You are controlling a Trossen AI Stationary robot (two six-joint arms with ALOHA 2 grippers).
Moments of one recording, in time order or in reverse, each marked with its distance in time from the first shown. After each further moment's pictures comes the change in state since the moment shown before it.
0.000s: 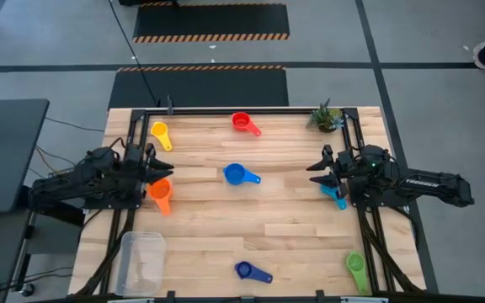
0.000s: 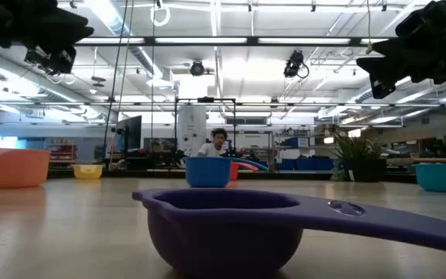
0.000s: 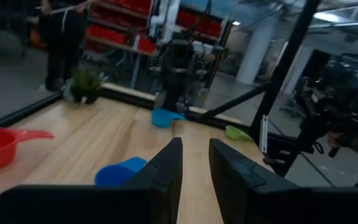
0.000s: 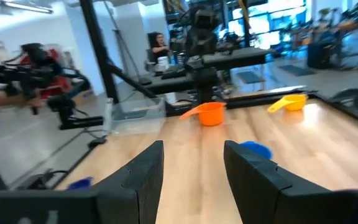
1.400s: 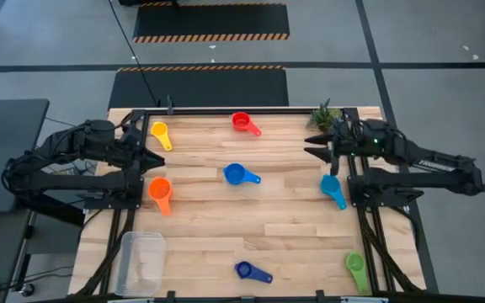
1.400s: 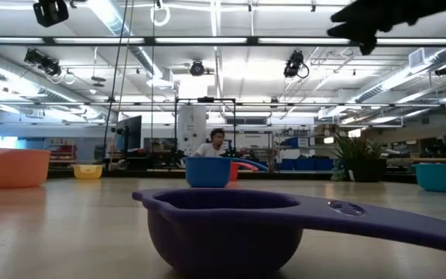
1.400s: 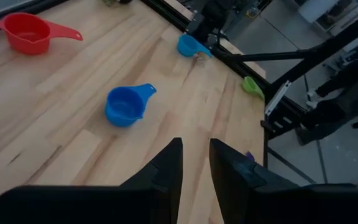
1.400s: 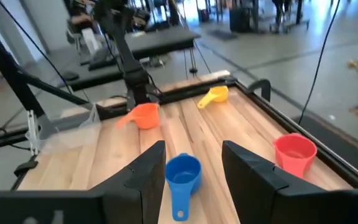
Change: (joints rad) left arm 0.000 0.545 0.713 -0.668 -0.027 -0.246; right arm -0.008 0.436 0.603 -0.414 0.309 -0.046
